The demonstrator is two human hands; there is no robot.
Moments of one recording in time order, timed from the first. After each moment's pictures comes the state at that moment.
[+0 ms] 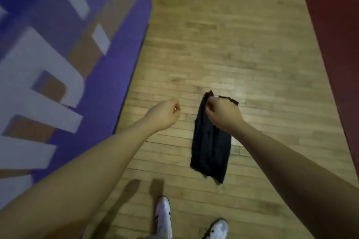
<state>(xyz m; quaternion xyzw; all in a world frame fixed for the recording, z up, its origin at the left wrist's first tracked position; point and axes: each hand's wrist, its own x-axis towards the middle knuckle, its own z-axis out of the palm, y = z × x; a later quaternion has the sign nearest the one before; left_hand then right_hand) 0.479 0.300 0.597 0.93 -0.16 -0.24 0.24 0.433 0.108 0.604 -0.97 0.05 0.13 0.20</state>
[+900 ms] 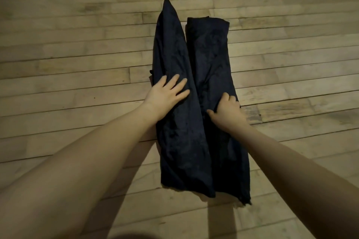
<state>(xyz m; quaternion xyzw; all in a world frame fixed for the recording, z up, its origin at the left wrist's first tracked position) 0.519 0.119 -0.037 0.79 -0.56 -0.05 -0.25 0.391 -0.027 -0.028 -0.89 0.37 0.16 0.20</state>
